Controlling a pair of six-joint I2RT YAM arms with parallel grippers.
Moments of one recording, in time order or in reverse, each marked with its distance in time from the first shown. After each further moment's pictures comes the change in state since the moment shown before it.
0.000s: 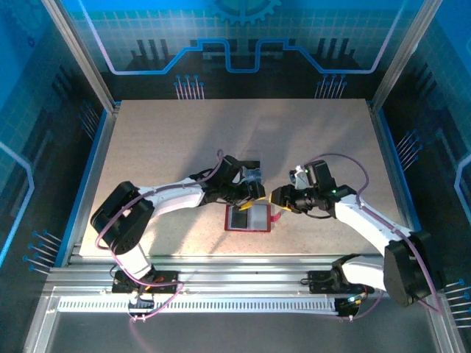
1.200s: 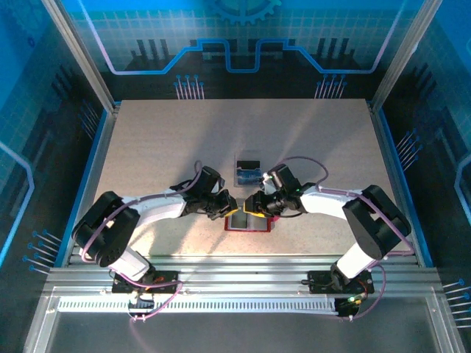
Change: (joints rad) left arm 0.093 -0.126 -0.239 0.023 -0.014 0.006; right arm 0.233 0.376 0.077 0.278 0.007 0.117
